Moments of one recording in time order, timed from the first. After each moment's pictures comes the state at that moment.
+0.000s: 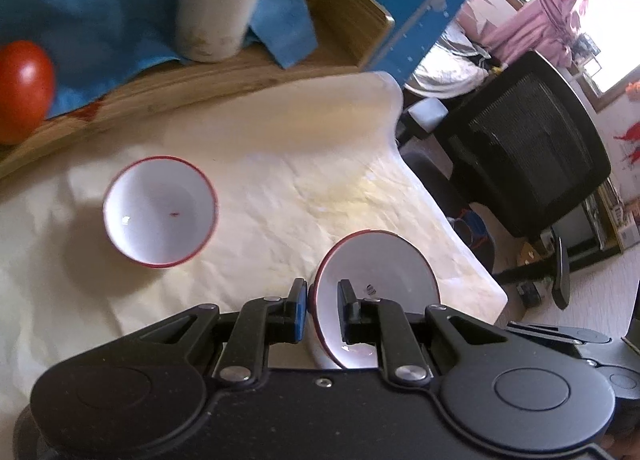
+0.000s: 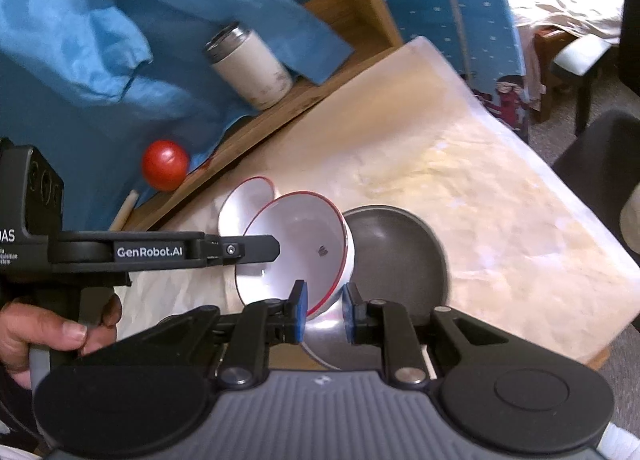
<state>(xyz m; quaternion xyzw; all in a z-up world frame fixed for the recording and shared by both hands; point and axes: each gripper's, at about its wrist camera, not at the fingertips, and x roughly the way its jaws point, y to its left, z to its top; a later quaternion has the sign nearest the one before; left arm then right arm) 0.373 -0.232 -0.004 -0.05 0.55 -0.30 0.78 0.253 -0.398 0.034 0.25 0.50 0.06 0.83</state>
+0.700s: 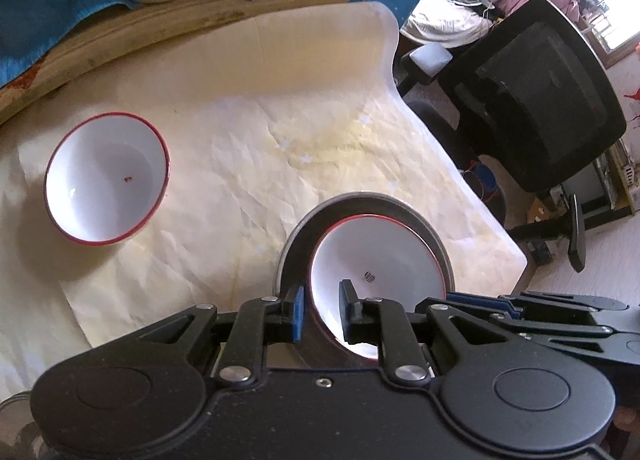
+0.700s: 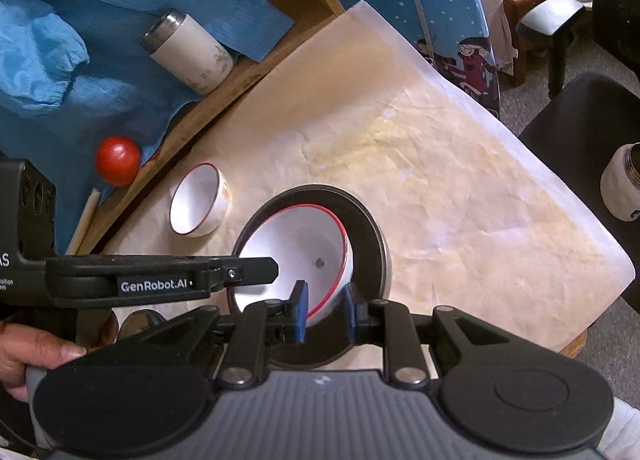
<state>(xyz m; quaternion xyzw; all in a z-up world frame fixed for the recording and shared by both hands) 0.375 -0.268 -0.041 -0.01 0.60 -0.30 0.74 0.261 -0.421 0.007 0.26 0.54 0.03 0.80</state>
